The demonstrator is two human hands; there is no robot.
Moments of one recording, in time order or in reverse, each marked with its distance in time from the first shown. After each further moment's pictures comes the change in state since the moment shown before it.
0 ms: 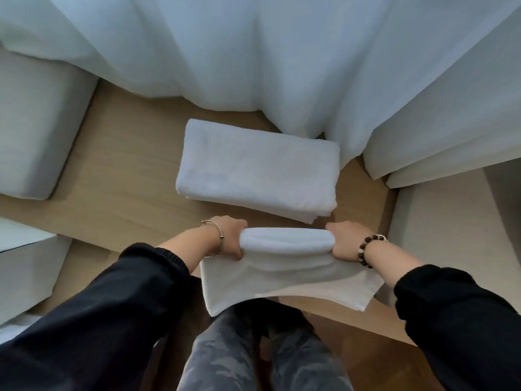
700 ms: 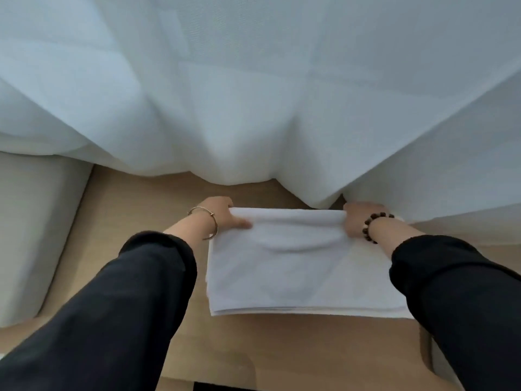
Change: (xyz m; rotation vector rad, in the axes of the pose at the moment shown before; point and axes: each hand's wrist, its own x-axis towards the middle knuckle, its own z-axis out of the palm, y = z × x) left_hand 0.101 -0.147 -0.190 -0.276 0.244 -0.122; right_hand 0.127 -0.047 -0.179 -0.036 0.100 0.406
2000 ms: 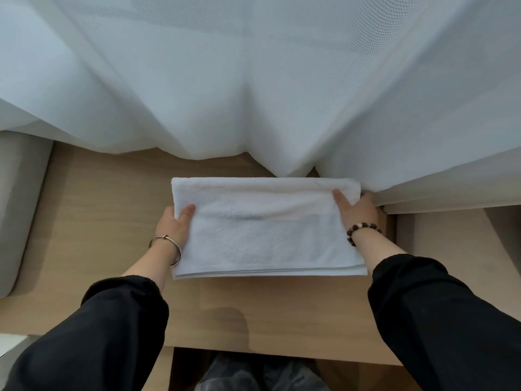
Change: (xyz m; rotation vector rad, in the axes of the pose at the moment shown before) left_hand -0.053 -0.015 0.084 -0.856 0.331 -0.316; right_hand -0.038 0.045 0.067 1.176 0.387 0.420
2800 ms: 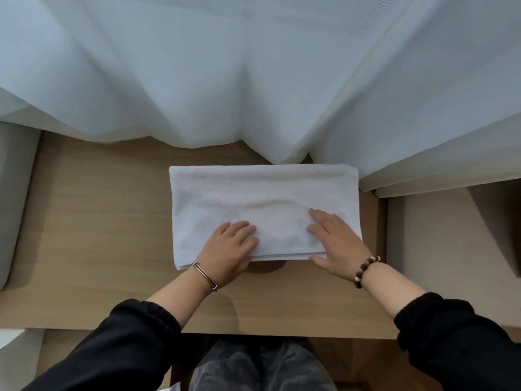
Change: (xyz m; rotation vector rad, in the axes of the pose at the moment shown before) left_hand -0.083 -0.012 0.042 0.902 -0.193 1.441; right_hand -0.079 0.056 -0.009 -0.889 -0.378 -0.954
